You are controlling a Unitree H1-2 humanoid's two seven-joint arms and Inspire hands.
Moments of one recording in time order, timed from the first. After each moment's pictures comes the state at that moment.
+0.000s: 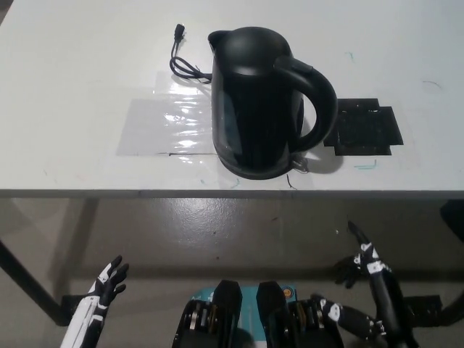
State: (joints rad) left_arm 0.16 0.19 0.00 -0.04 0.03 -0.19 -0.07; right_arm 0.03 -0.10 0.22 0.02 -0.51 -0.32 -0.29
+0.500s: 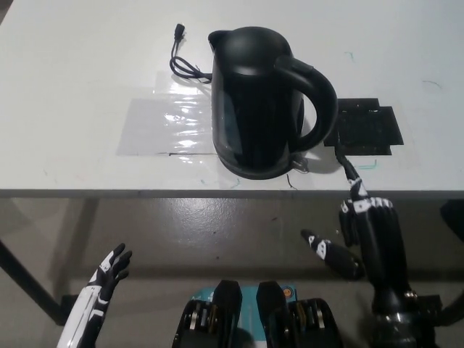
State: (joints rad) left_arm 0.14 0.19 0.00 -0.08 0.04 -0.23 -0.09; right_arm -0.14 -0.05 0.22 -0.09 -0.80 -0.14 -0.30
